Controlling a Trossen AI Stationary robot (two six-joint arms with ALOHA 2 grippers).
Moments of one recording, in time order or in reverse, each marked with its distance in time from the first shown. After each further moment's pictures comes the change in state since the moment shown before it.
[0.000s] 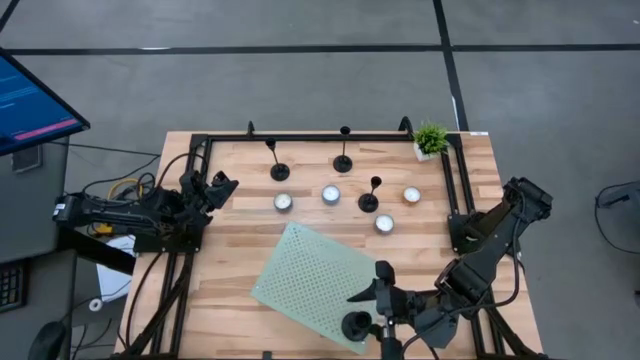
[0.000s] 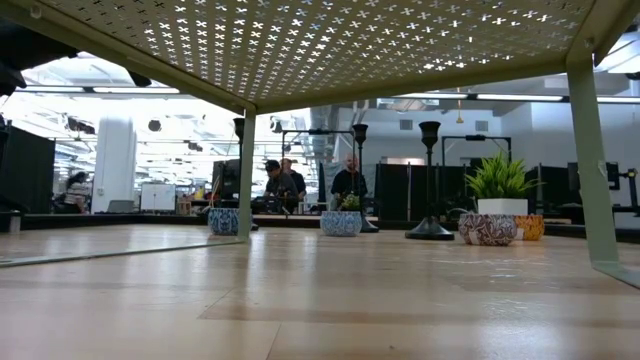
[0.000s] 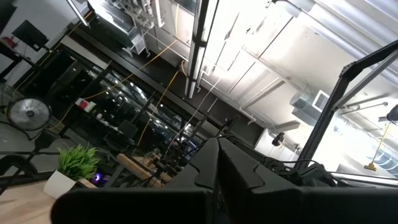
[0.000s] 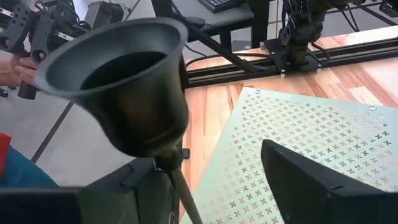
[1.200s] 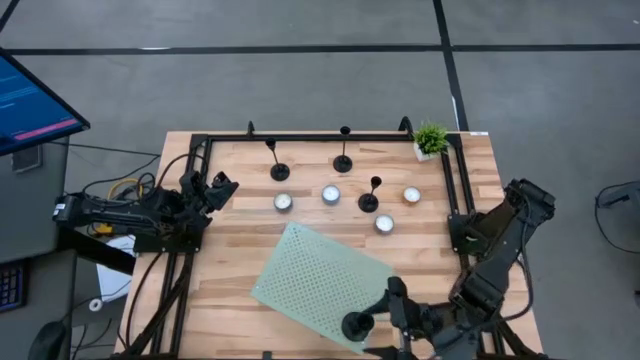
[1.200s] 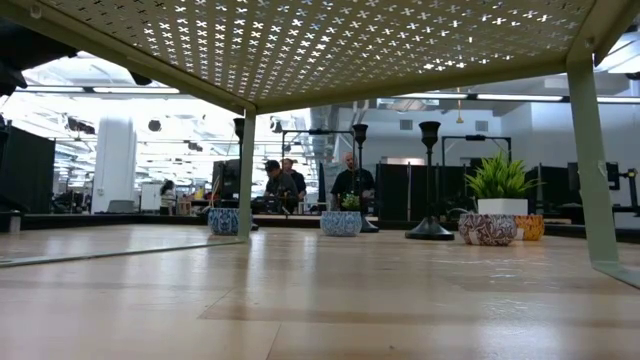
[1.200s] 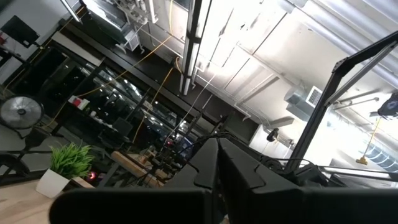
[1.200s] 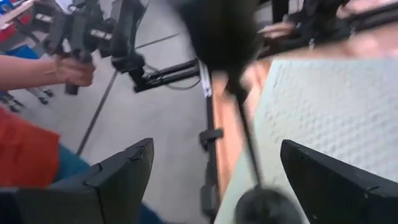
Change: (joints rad) left arm 0.000 0.000 0.000 0.000 0.030 0.000; right arm 0.110 -0.005 0.000 -0.046 -0.004 0.212
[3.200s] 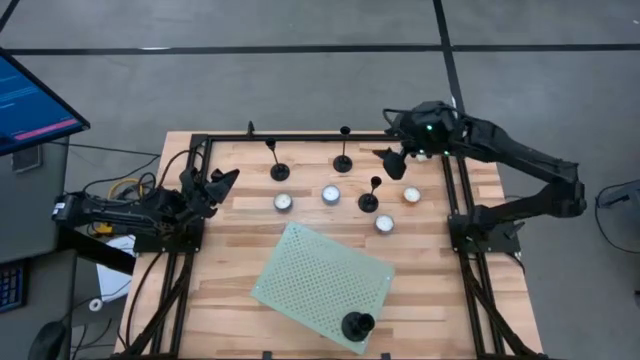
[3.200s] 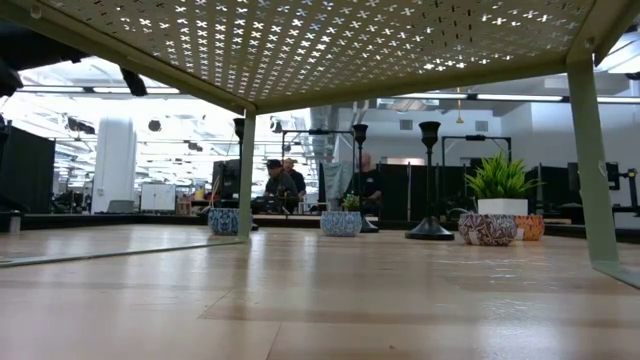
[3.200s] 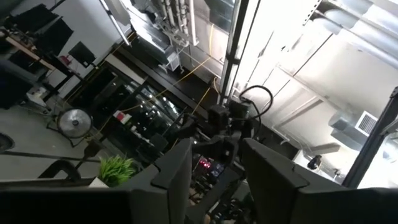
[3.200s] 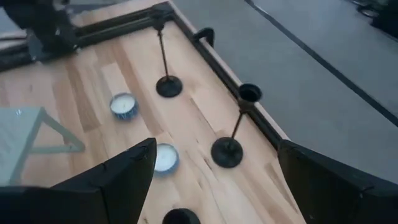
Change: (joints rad) left arm 0.000 0.032 0.000 0.007 -0.207 0.008; right arm -1.300 -0.445 -0.217 -0.299 -0.543 -0.720
